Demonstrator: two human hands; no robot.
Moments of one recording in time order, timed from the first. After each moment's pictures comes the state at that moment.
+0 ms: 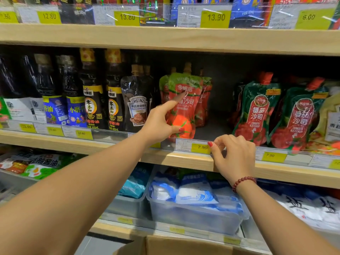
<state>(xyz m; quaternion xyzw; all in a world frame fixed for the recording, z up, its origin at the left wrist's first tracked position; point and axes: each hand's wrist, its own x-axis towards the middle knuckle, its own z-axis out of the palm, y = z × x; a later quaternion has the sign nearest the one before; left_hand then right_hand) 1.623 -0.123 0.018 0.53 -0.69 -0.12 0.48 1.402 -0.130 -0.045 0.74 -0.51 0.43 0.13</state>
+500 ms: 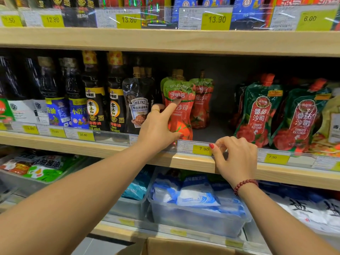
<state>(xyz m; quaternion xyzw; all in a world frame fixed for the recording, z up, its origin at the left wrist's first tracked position) 1.619 -0.109 0.010 0.64 -0.66 0.08 0.38 1.403 -0.129 -0.047 0.73 -0.51 0.43 0.13</state>
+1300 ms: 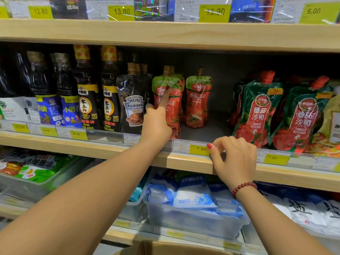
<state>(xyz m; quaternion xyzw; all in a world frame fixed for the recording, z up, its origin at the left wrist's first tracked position) 1.608 -0.138 0.006 0.70 -0.58 0.05 0.42 1.402 -0.130 -0.050 0.73 -0.50 0.44 0.14</state>
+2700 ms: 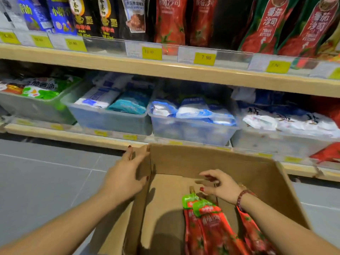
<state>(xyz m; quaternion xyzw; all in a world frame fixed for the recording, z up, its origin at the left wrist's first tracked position) 1.624 0.116 -0.219 0.75 -0.63 -0.14 0.14 1.336 0.027 -0.265 0.76 -0.52 0.10 -0.38</state>
